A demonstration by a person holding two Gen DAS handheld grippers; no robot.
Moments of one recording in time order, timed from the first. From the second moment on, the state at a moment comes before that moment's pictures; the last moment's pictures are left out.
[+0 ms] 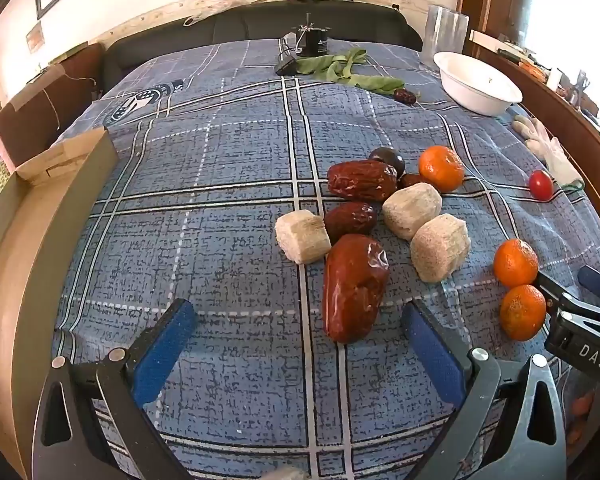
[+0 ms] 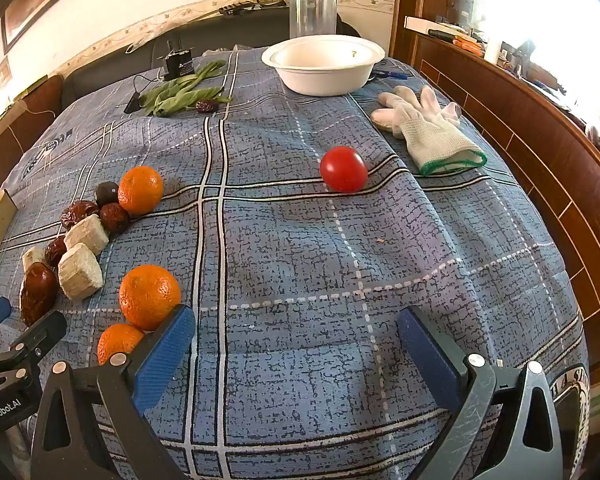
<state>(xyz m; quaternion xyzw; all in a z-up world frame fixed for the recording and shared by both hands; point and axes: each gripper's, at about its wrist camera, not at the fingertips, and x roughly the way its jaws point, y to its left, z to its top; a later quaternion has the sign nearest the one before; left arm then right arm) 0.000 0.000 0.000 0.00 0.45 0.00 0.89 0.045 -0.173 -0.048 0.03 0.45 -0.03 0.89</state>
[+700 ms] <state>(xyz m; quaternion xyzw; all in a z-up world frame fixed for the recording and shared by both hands) 0.000 0.000 0.003 0.00 0.47 0.01 0.88 0.047 -0.176 -0.044 0.03 0.45 -0.03 0.89</state>
